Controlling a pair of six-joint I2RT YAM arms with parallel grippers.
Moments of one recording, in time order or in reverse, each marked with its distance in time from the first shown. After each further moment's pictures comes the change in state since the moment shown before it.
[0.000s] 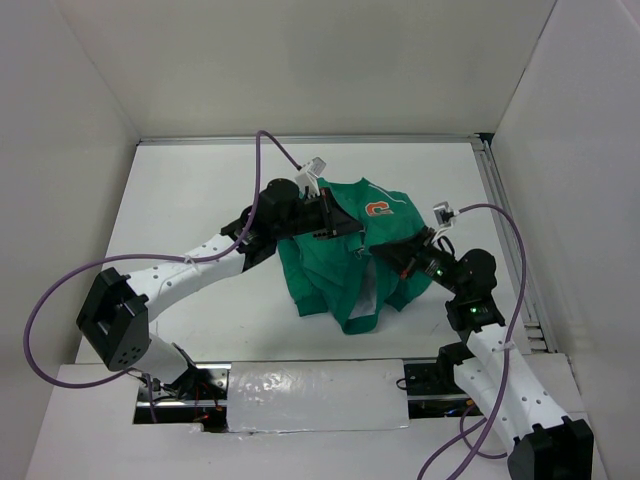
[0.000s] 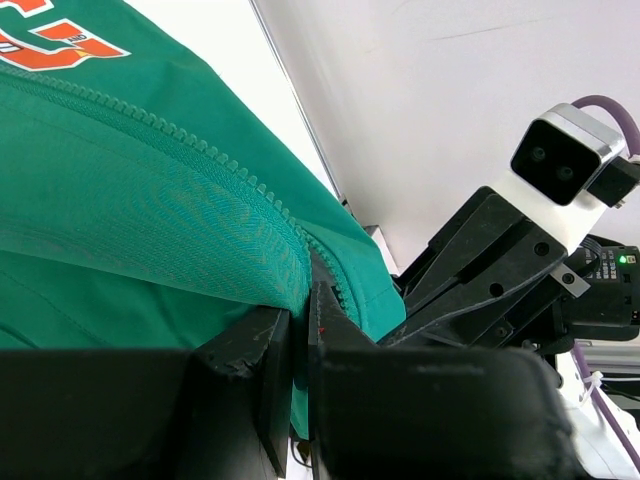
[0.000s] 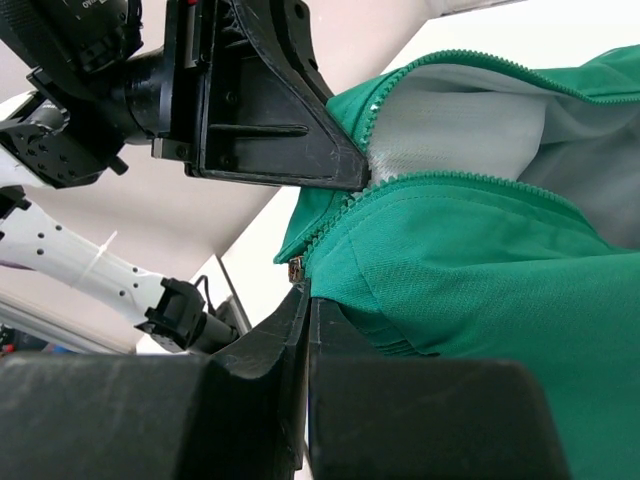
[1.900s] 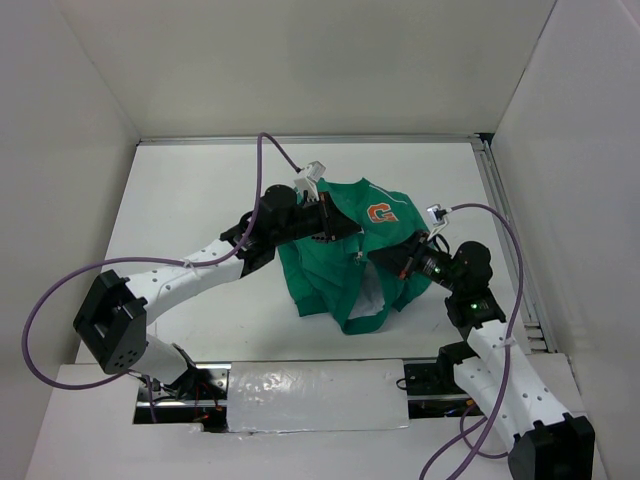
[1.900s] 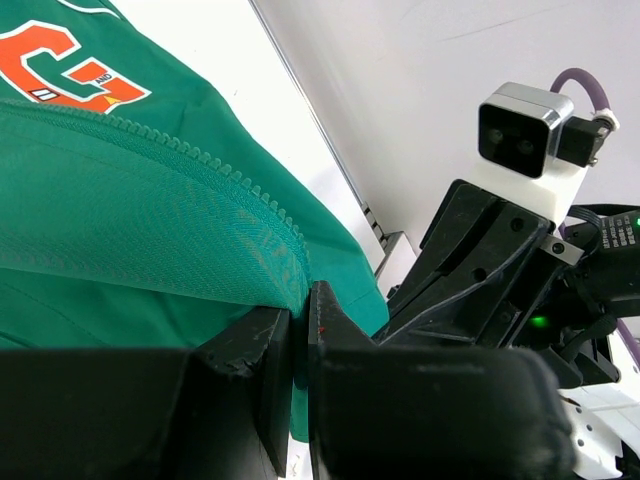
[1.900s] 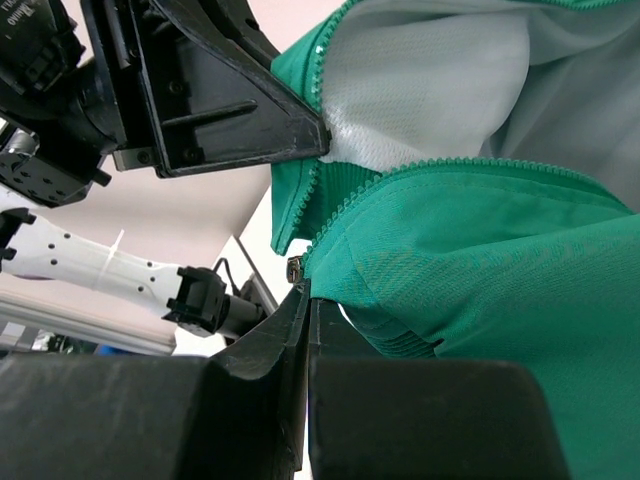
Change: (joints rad) left arm -0.012 -0.021 -0.056 0.066 -0.039 0.086; right arm 0.000 0.020 0.037 -0.175 -0.015 0.046
